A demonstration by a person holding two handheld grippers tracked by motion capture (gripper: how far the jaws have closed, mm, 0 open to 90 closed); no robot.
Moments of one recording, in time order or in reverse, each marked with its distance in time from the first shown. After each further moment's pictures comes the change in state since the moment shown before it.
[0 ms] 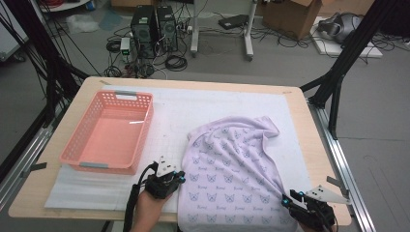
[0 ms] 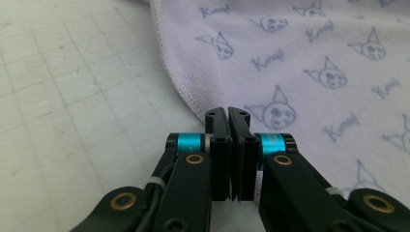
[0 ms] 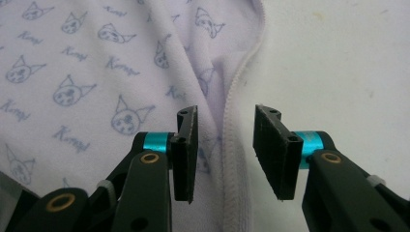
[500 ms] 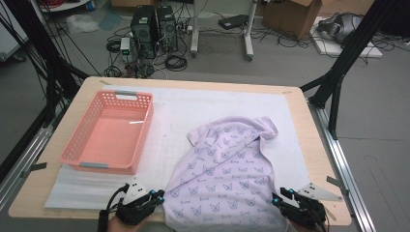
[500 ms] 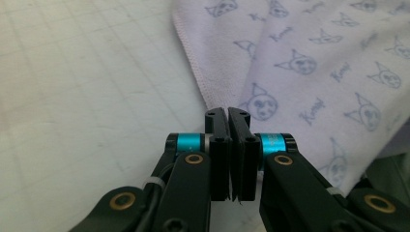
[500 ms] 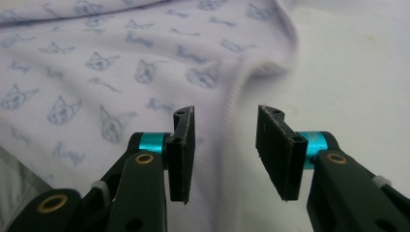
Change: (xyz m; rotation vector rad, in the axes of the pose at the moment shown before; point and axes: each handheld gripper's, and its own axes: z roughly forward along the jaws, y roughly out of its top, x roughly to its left) left arm 0.005 -0.046 -0.064 -0.034 -0.044 -0.036; right arm 0.020 0.012 0.011 -0.035 0.095 -0.022
